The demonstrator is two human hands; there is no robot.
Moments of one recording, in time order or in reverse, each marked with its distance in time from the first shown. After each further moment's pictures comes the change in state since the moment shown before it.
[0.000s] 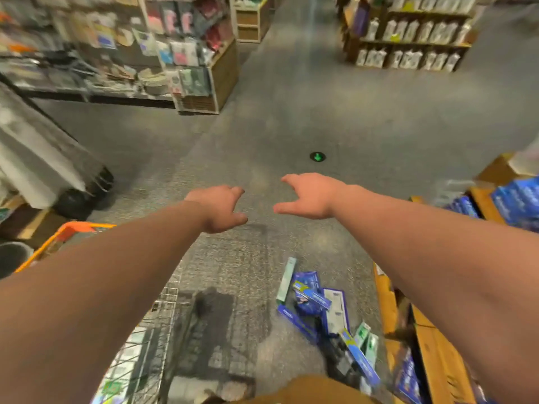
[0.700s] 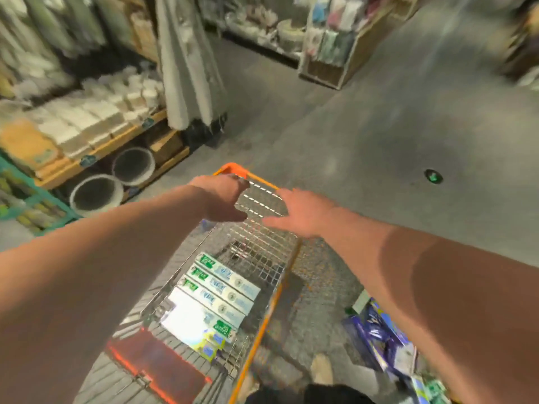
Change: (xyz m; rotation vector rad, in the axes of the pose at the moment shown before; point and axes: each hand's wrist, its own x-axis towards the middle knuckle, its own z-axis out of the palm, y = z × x) left_hand -0.179 -0.373 0.133 -0.158 -0.106 -0.294; right_hand 0.161 -0.418 0.123 -0.153 -0.160 -0.326
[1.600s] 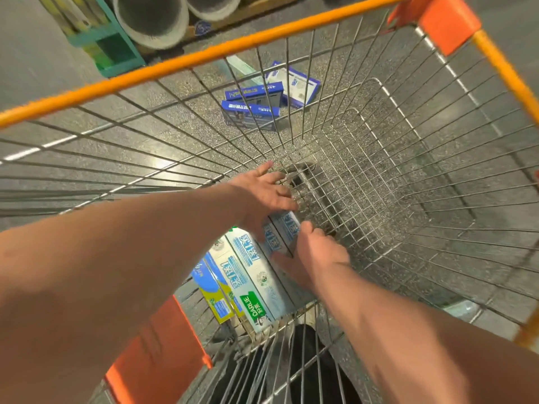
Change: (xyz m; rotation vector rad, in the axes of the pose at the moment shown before) left_hand 0.116 -0.100 0.399 0.034 -0.346 0.130; right_hand 0.187 -0.064 0.383 -0.128 -0.461 0.026
